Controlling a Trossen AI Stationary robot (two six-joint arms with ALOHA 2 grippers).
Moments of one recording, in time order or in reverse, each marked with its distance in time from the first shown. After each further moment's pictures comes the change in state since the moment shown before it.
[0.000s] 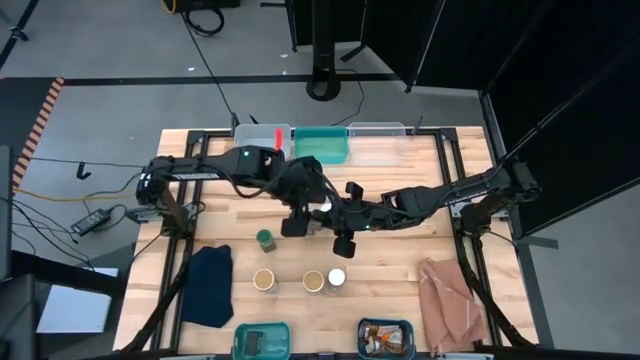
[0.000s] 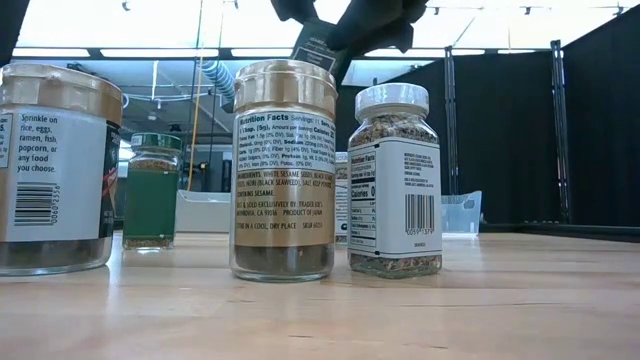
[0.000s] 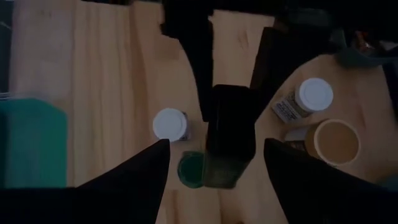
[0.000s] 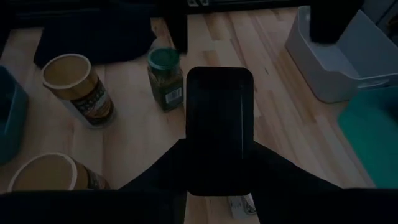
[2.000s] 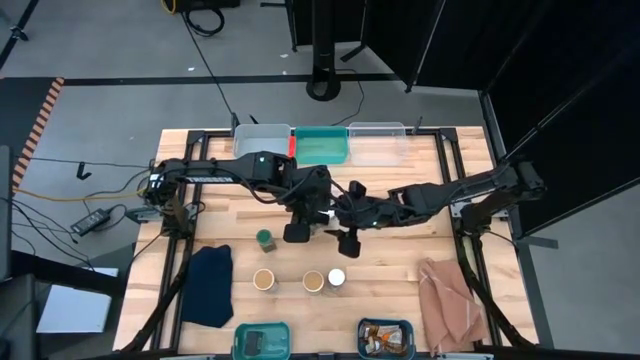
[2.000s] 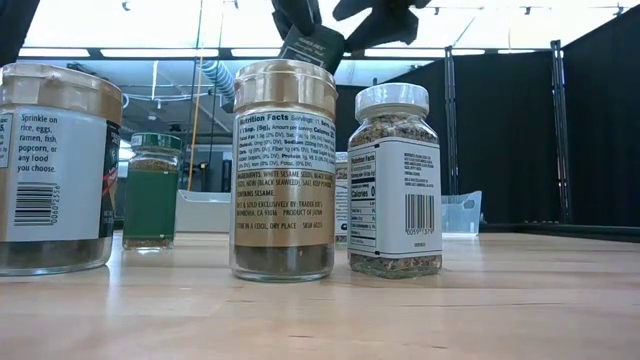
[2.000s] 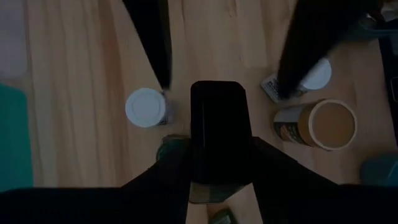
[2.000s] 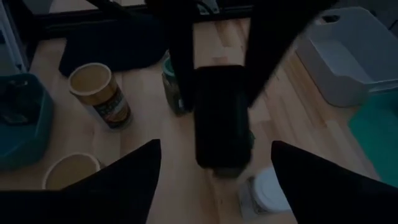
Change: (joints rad) left arm 0.000 0.067 0.000 -0.050 0.055 -0.018; right arm -0.003 -0.052 0.000 -0.021 -0.046 0.015
